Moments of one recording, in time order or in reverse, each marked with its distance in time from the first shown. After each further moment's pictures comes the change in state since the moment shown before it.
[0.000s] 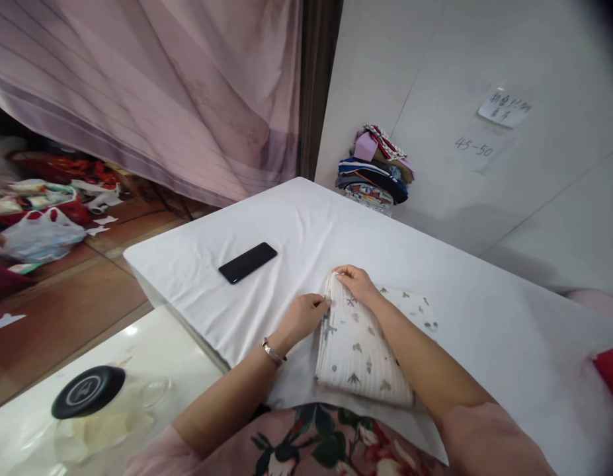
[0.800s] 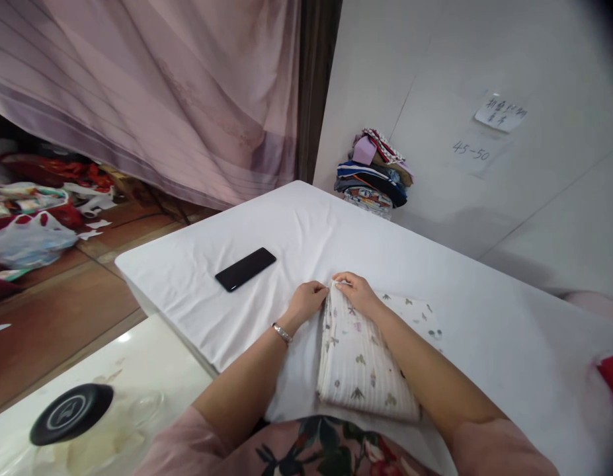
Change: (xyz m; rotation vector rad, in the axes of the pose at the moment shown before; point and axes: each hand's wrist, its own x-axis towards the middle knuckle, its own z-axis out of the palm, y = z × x) left_hand 0.054 -0.012 -0.001 -0.093 0.038 -0.073; right_hand -0.005 -0.006 0.002 -0.155 -0.020 -0.095
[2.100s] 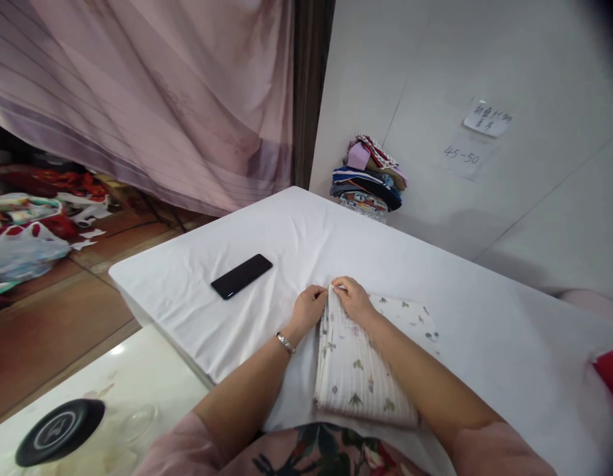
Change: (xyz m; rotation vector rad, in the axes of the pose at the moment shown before) left_hand -0.002 0.005 0.015 0.004 0.163 0.105; right_hand -0.006 0.001 0.004 -0.272 0.118 -0.196
